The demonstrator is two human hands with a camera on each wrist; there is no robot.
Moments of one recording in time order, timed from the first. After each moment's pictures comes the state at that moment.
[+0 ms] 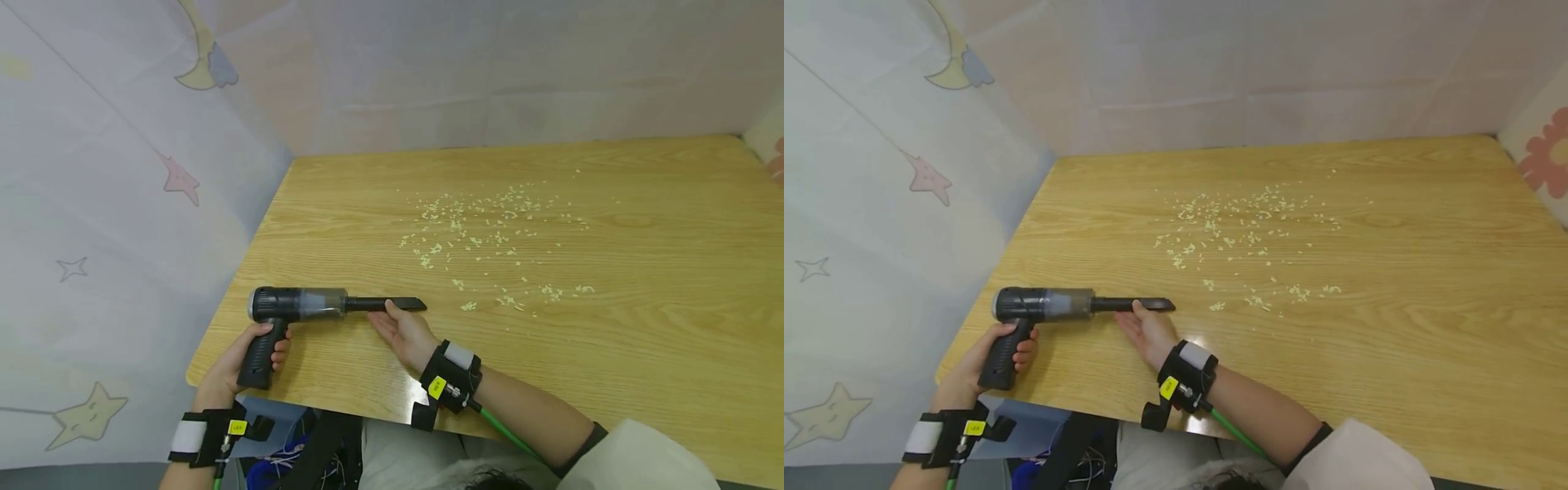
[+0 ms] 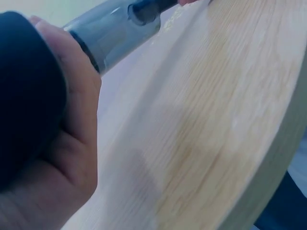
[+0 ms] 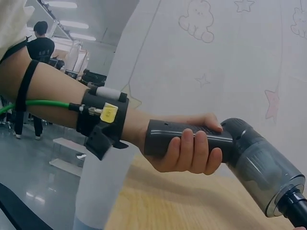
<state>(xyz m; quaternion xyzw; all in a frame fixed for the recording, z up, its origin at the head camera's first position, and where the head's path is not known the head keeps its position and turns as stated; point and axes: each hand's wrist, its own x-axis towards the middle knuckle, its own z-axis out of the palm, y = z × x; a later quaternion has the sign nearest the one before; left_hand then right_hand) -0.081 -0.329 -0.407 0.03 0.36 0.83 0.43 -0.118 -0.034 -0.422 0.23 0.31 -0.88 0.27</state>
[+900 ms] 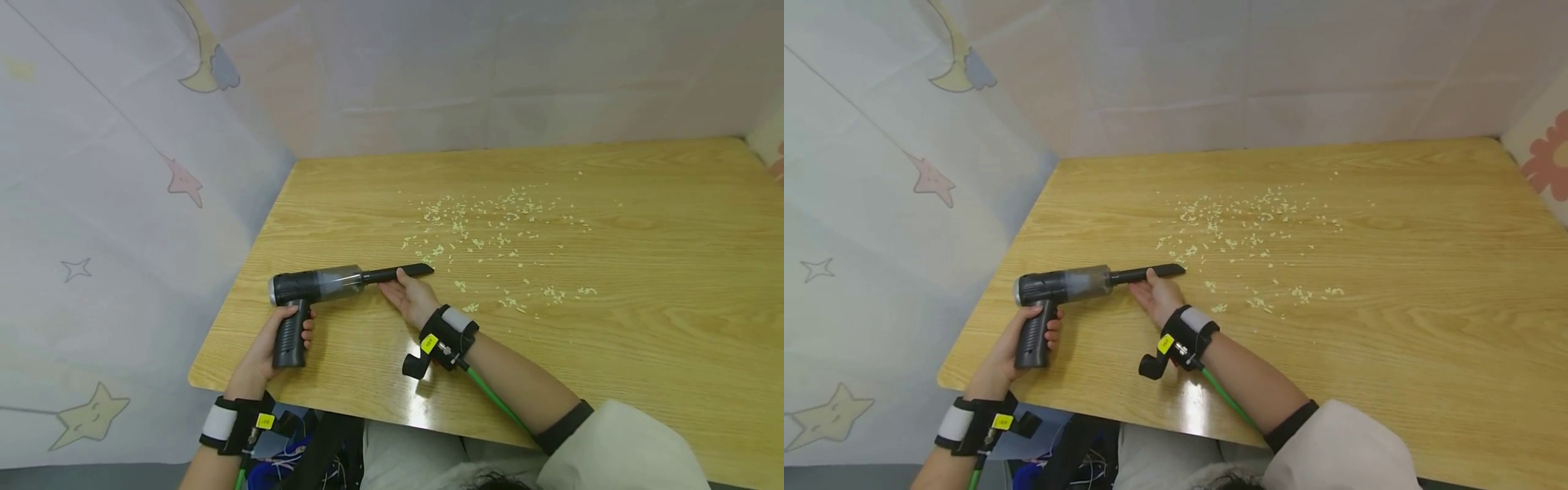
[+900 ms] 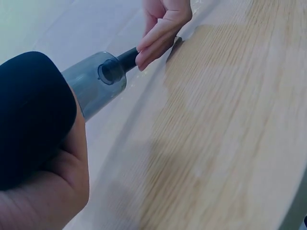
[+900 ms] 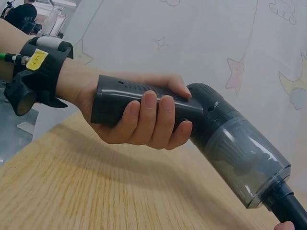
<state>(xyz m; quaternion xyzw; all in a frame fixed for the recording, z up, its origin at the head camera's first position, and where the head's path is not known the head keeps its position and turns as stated) -0.093 -0.283 -0.397 -0.05 0.41 0.85 0.32 -0.176 -0.030 -0.417 0.25 0.30 -0.89 0.25</state>
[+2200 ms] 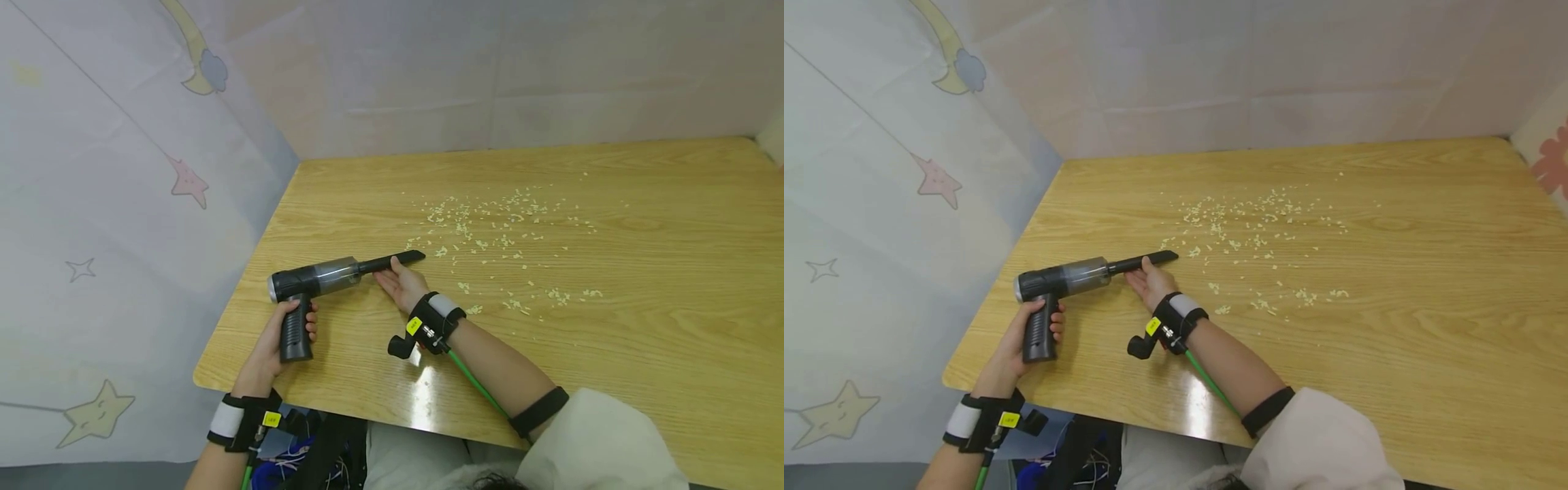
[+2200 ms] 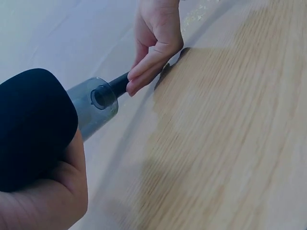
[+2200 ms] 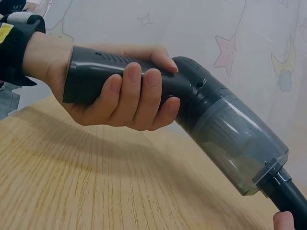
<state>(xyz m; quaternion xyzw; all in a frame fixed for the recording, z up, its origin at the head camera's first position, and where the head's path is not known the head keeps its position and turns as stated) -0.097 -0.276 -0.393 -0.09 0.39 0.87 0.28 -0.201 -0.047 -0.416 0.26 0.30 -0.88 0.24</state>
